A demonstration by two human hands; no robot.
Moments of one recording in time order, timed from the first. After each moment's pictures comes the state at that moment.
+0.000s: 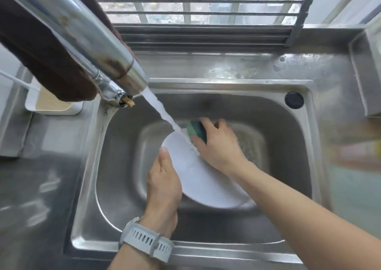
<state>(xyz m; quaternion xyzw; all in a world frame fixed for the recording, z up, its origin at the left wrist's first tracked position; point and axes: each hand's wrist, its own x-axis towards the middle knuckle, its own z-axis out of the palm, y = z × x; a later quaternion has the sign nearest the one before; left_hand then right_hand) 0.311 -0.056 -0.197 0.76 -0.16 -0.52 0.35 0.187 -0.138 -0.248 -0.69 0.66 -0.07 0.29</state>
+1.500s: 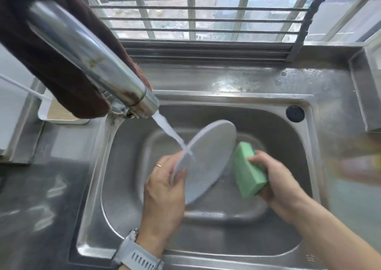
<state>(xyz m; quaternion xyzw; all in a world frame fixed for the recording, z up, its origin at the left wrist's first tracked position) 0.323 -0.051 -0.167 0.70 -0.48 -0.39 0.36 0.108 -0.095 -0.184 -0.17 0.67 -0.27 0.67</state>
